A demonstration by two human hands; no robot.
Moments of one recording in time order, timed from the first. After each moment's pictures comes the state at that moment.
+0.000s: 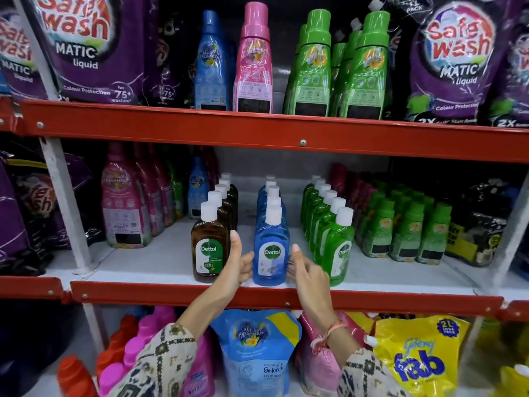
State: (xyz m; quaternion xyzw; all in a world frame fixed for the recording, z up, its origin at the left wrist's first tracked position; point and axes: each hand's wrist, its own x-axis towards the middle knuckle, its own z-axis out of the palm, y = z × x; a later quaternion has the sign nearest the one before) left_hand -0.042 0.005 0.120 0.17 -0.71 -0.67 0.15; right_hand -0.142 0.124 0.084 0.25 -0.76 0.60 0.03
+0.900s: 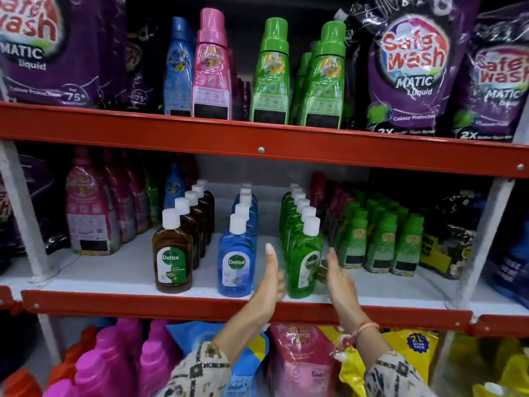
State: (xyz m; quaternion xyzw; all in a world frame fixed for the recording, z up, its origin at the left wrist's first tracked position) left_hand -0.108 0.116 0.129 0.16 -0.69 -0.70 0.14; right_hand -0.210 0.214 0.115 0.15 -0.77 0.62 -0.03
